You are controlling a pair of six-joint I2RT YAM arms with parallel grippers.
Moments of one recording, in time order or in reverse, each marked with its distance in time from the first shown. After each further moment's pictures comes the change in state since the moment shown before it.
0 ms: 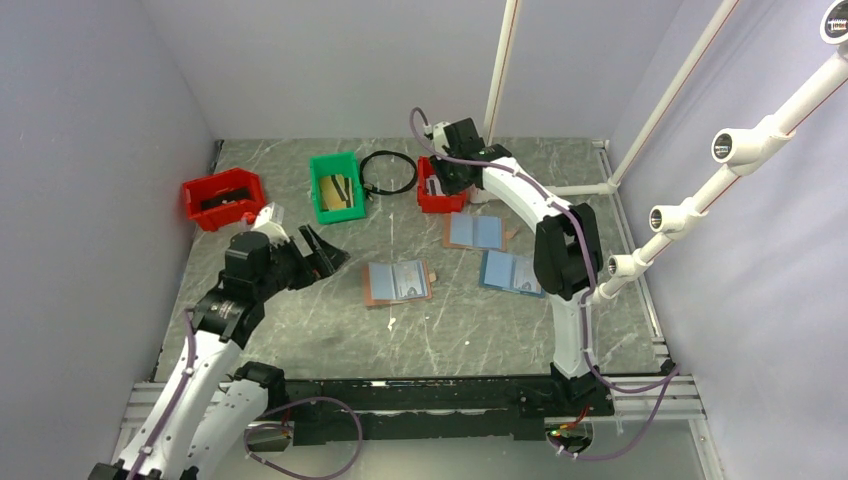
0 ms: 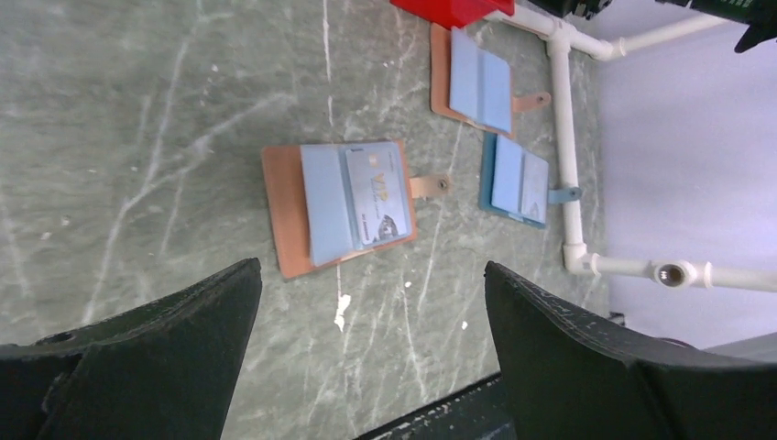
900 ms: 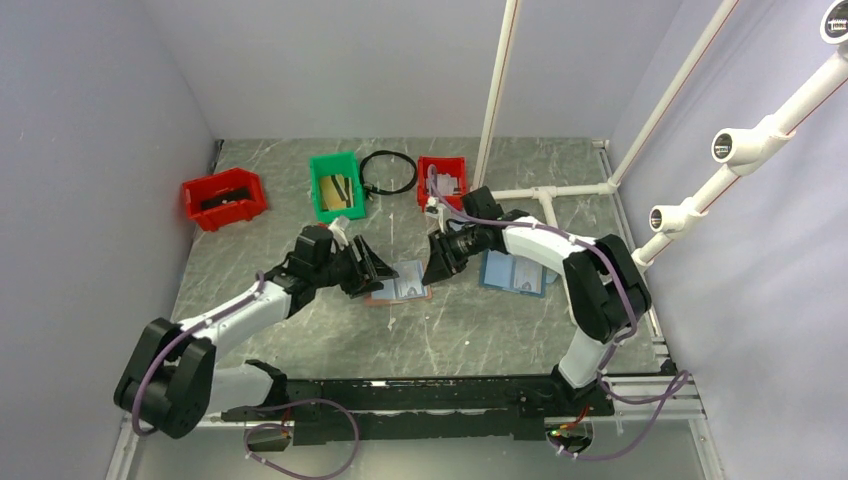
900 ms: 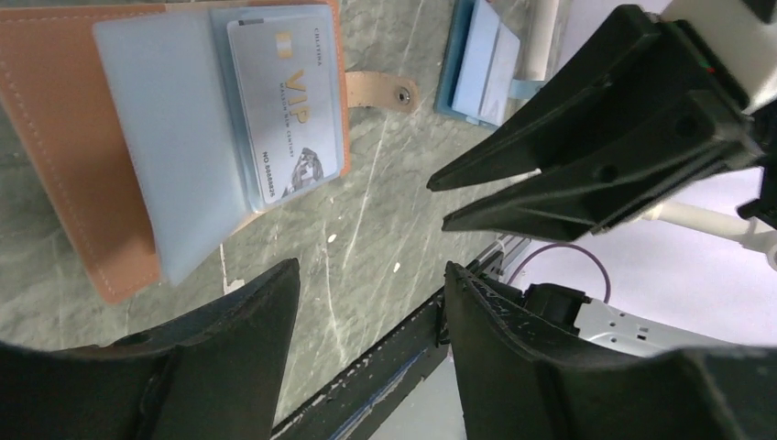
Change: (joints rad) left arm -0.191 0.512 -0.139 0.500 0.246 -0.302; right arm 0.042 -0.384 -0.762 0.190 -0.866 0.111
